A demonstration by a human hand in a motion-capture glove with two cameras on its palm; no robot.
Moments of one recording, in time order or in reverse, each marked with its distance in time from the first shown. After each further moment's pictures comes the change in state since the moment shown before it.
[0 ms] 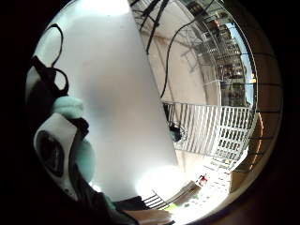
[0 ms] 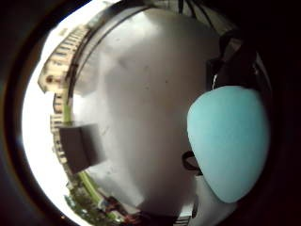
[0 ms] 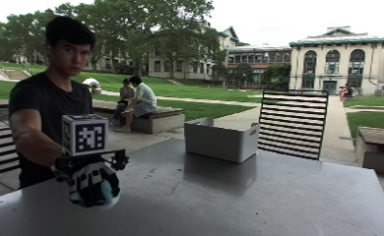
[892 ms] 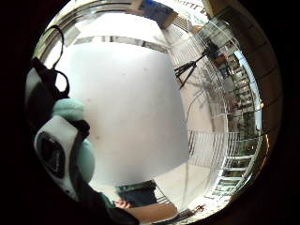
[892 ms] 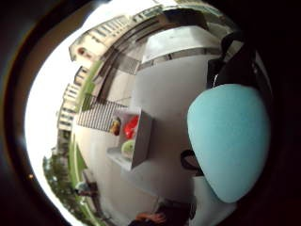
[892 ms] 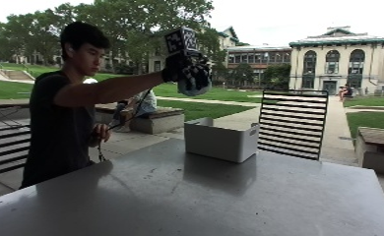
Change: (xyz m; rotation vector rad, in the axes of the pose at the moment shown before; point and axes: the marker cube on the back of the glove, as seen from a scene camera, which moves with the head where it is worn) arm -0.369 0.100 -0.281 0.276 -0.131 -0.379
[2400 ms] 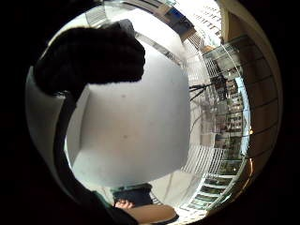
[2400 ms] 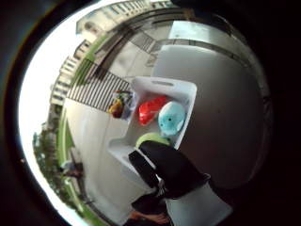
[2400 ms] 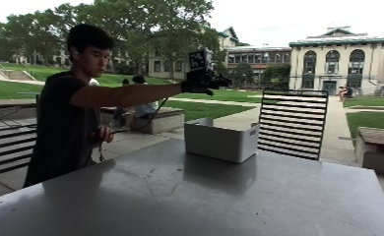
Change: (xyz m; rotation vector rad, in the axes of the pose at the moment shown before) arm -0.170 0.020 0.058 -0.050 0.096 -0.252
